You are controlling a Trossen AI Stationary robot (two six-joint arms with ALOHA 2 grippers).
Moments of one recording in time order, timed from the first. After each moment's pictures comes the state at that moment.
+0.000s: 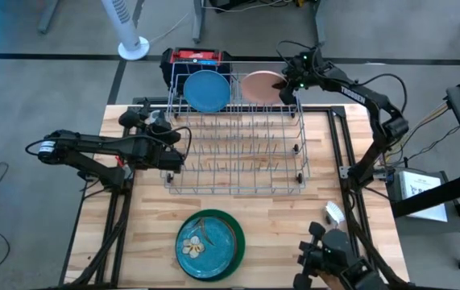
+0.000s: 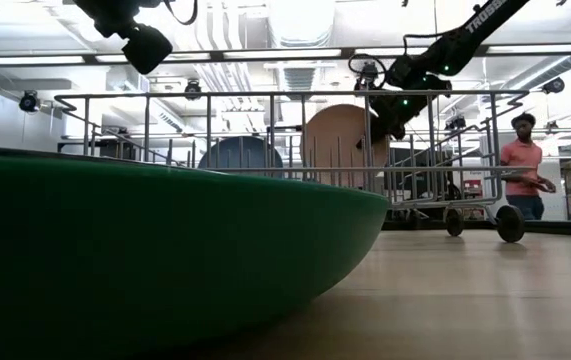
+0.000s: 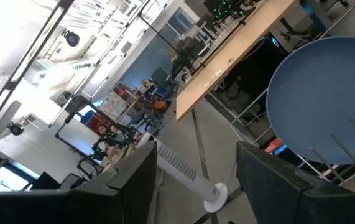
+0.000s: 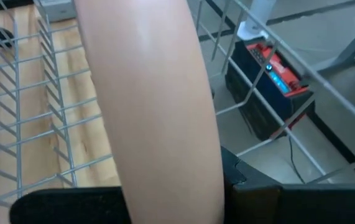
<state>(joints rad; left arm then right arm) -0.04 1.29 1.14 -1.50 -1.57 -0.88 -1.02 1.70 1.33 -0.35 -0.50 -0.45</state>
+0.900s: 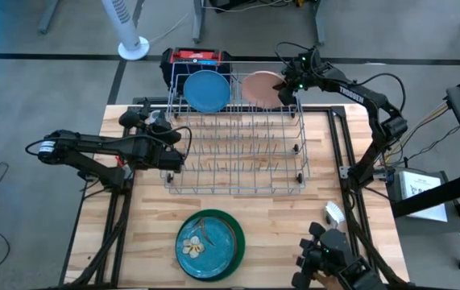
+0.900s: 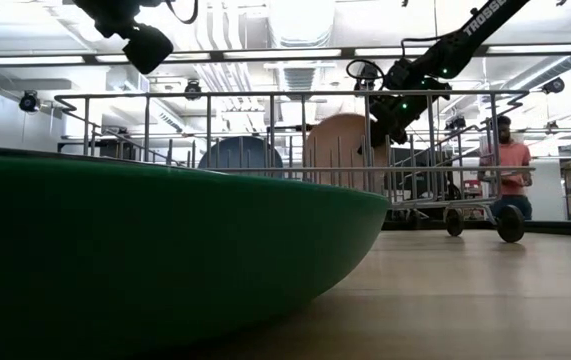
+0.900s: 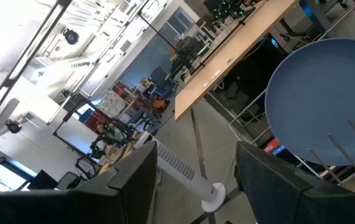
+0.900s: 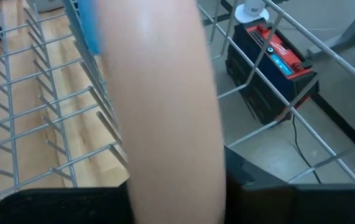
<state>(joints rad) -0.04 1.29 1.14 -1.49 -1.57 -0.88 -1.02 1.72 1.33 -0.37 -0.47 -0.41</state>
